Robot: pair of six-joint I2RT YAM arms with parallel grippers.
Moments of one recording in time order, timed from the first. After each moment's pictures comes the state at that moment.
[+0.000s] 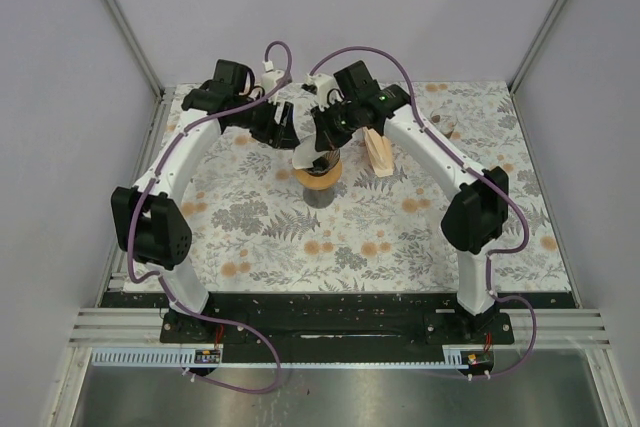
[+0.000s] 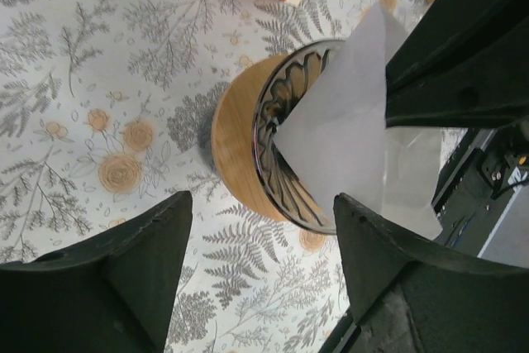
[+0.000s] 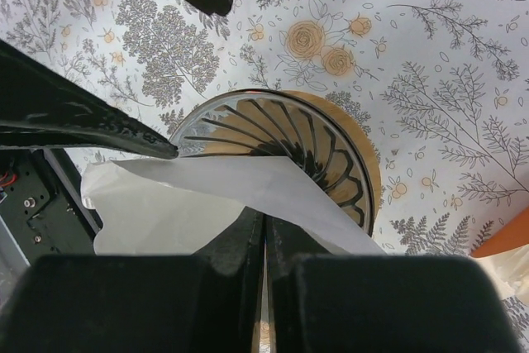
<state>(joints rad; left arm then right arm) -0.25 1.74 1.68 -0.84 0.68 0.14 0.61 2.00 2.02 -0.84 -0.43 -0.05</state>
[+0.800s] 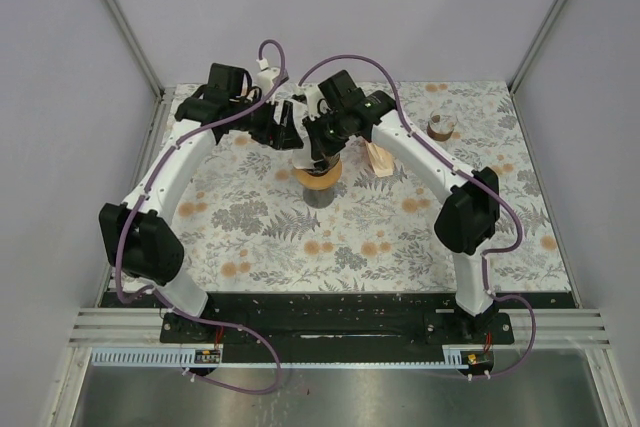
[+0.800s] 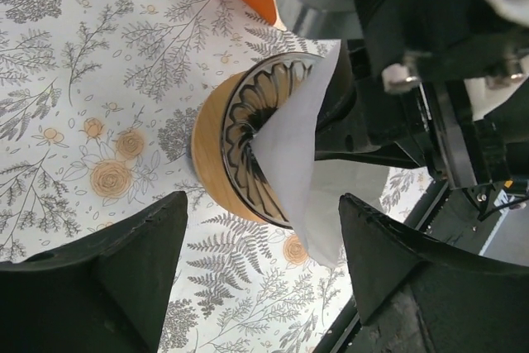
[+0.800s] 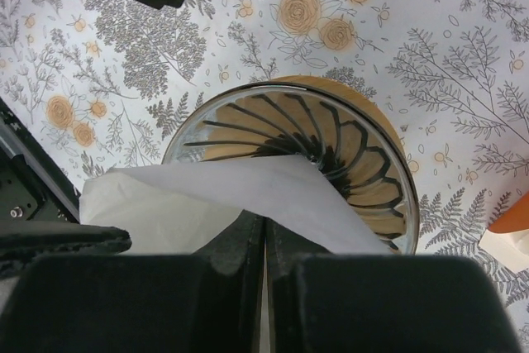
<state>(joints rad) -0.27 1.63 1.61 -0.75 0.66 0.05 0.68 2.02 2.03 -0.88 -0.30 0.00</state>
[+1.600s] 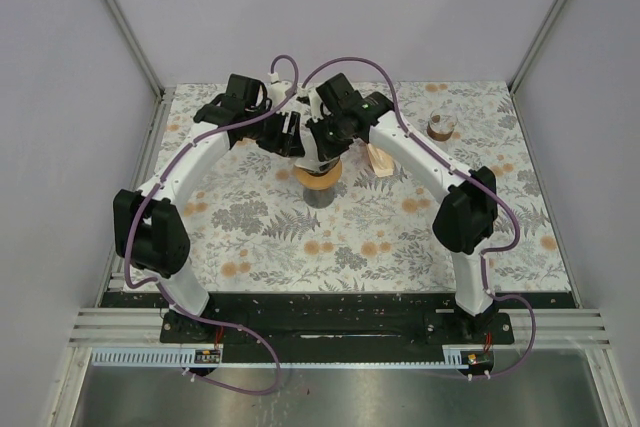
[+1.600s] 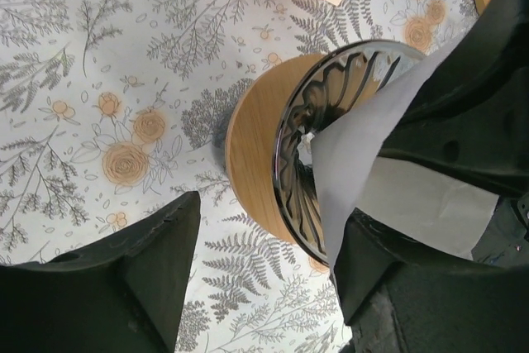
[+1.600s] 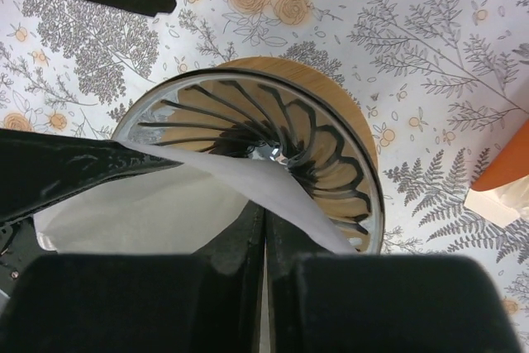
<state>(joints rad) -0.31 1.69 1.54 -0.68 0.51 0.03 0.69 2.04 2.02 -0.92 -0.16 0.07</state>
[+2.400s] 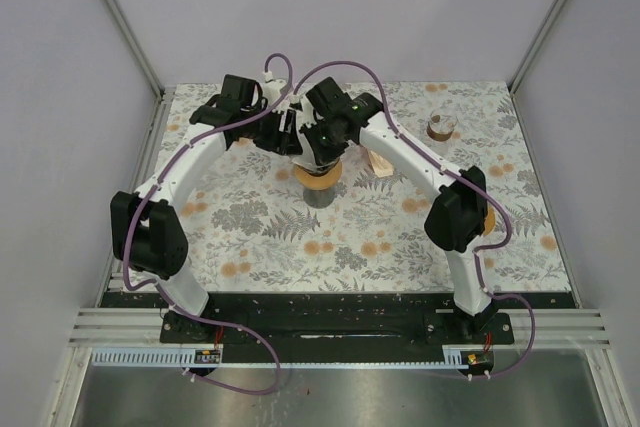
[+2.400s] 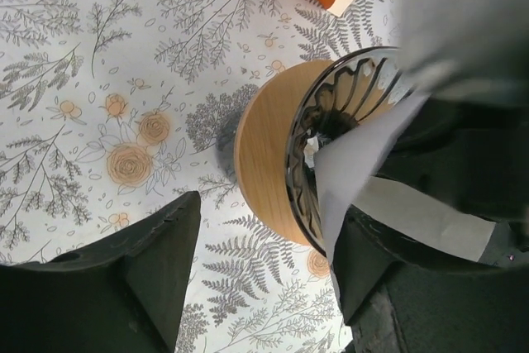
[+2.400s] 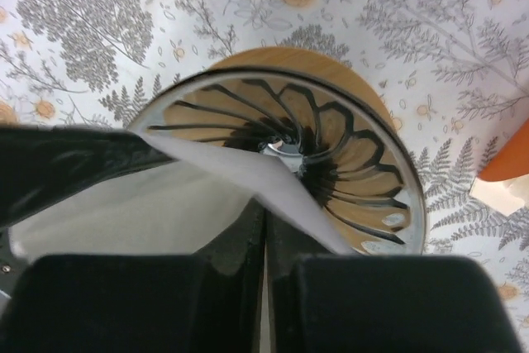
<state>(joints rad) -0.29 1.68 1.51 -0.66 0.52 0.00 0.72 2.09 2.13 -1.00 -0.12 0.07</state>
